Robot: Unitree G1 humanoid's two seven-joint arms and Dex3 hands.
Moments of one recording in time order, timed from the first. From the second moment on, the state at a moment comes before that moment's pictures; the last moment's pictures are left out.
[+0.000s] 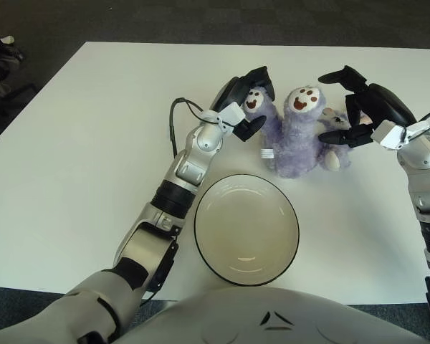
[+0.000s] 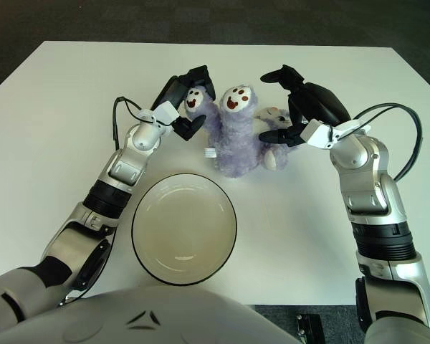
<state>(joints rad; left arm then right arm) -0.58 -0.03 -0.28 0.21 0.35 -0.09 -0.03 -0.26 -0.68 -0.05 -0.21 -0.32 -0.02 0.36</state>
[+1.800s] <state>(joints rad) -0.59 -0.06 -0.28 0.24 0.32 -0.12 -0.02 -0.41 -0.78 0.07 -0.19 -0.28 0.04 0.73</state>
